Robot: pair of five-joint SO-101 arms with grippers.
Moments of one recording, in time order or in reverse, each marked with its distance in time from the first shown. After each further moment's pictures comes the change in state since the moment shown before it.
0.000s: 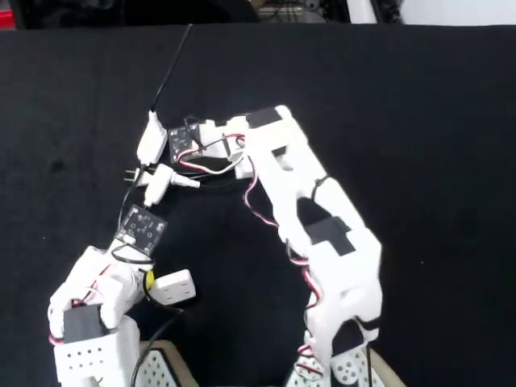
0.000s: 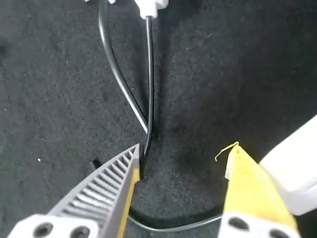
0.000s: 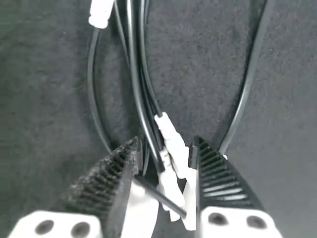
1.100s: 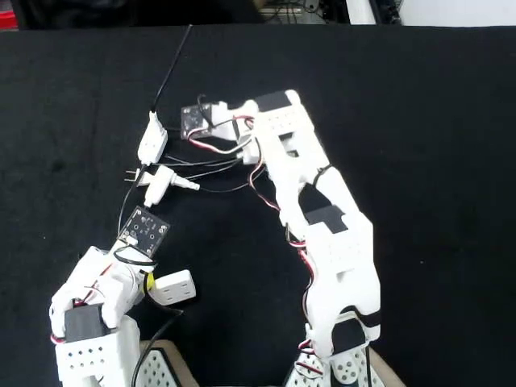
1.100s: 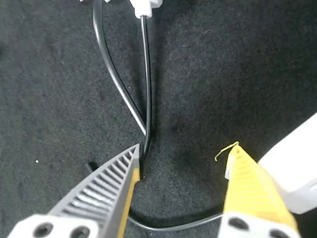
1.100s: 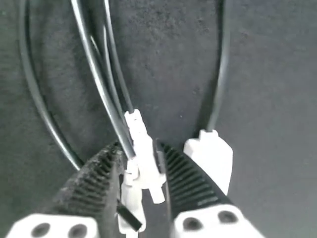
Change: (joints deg) left arm 0.0 0.0 0.6 0.0 -0.4; right arm 3.7 8.4 -17.9 11.4 -4.9
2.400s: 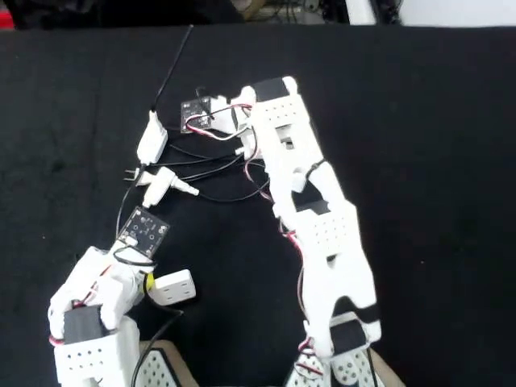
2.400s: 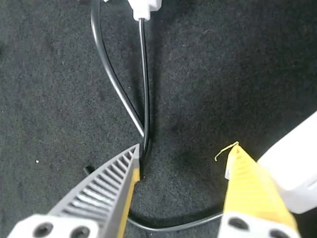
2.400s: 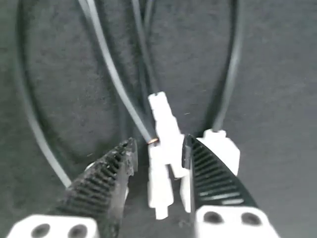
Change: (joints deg) left arm 0.0 0.0 0.0 0.0 0.0; right arm 0.4 14.3 -22.9 13.5 2.6
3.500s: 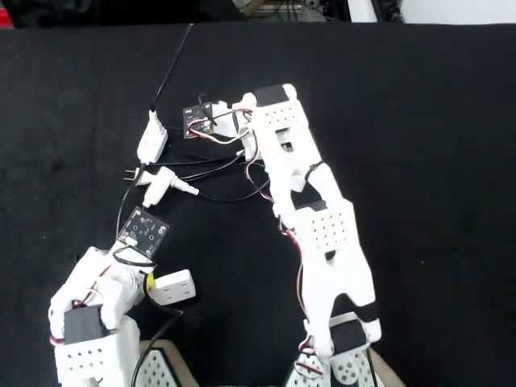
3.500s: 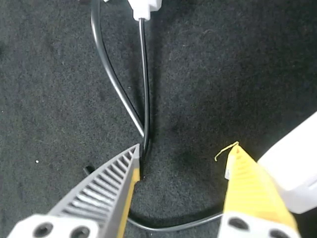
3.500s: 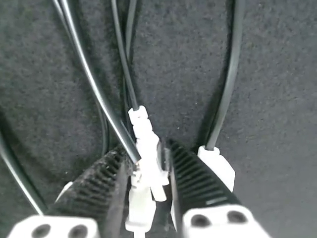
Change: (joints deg) left arm 0.0 0.0 0.0 0.0 0.0; right arm 0.8 4.1 0.4 -5.0 3.1
